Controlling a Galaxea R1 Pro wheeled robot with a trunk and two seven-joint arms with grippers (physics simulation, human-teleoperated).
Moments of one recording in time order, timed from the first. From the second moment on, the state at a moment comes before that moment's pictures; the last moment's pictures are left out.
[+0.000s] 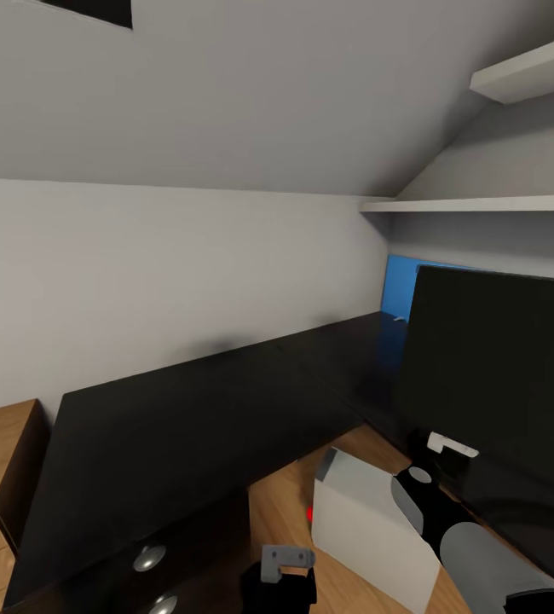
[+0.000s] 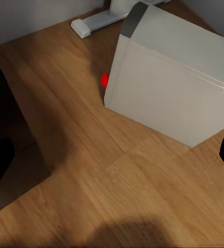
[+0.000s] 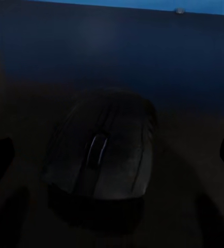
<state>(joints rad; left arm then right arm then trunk) -0.17 -0.04 -0.94 -1.31 0.72 0.28 0.75 -0.71 -0.06 0.14 -0.41 -0.27 -0.28 -0.71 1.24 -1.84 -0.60</state>
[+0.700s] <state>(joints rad) -0.17 -0.04 -0.95 -1.31 0.72 0.28 0.76 -0.71 -0.06 0.14 -0.41 -0.27 -0.28 -0.71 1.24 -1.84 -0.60</state>
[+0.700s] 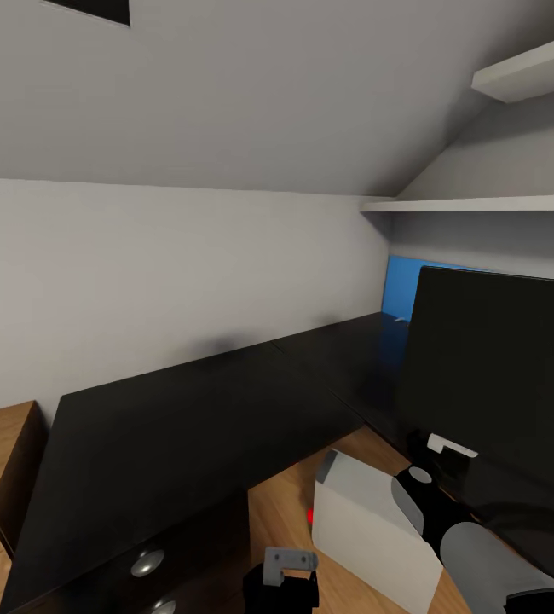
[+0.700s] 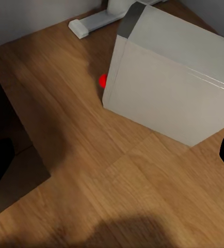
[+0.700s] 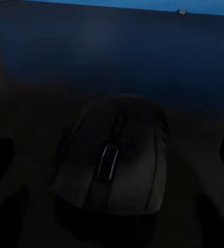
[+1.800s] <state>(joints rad) -0.17 -0.04 -0.95 -1.31 0.72 0.28 0.76 -0.71 -0.06 0.14 -0.41 -0.27 -0.28 -0.71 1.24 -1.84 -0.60</state>
